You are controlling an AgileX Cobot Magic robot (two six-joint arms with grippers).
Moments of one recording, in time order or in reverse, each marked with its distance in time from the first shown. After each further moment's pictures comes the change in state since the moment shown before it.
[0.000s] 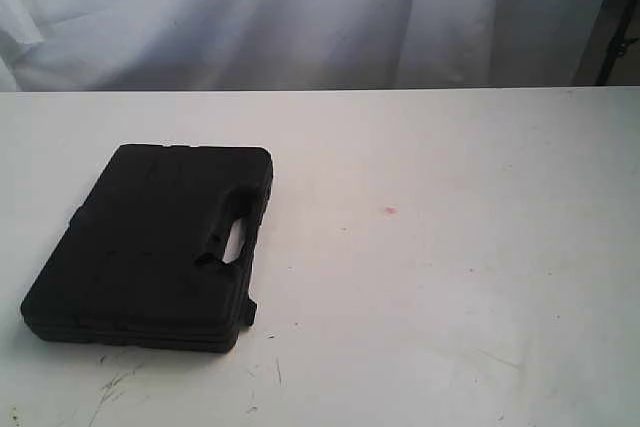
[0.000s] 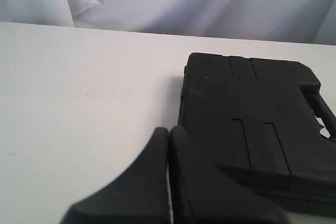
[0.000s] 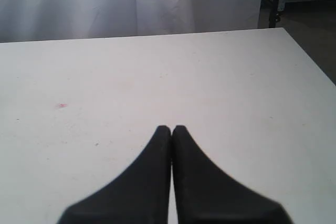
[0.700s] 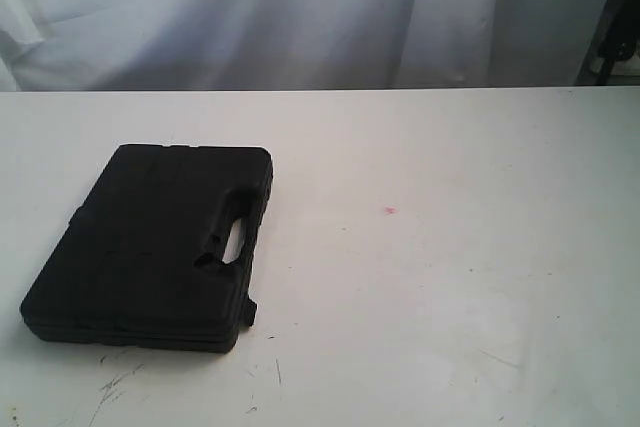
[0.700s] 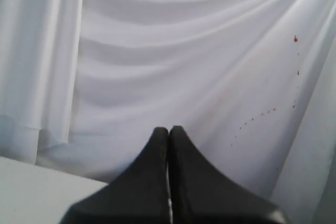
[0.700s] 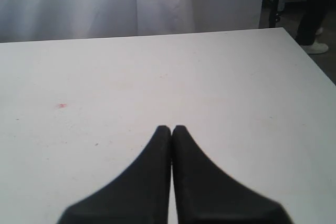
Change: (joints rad) left arm 0.000 0.000 -0.092 -0.134 -0.405 -0.074; right arm 0.000 0.000 0.000 0.000 0.000 0.000
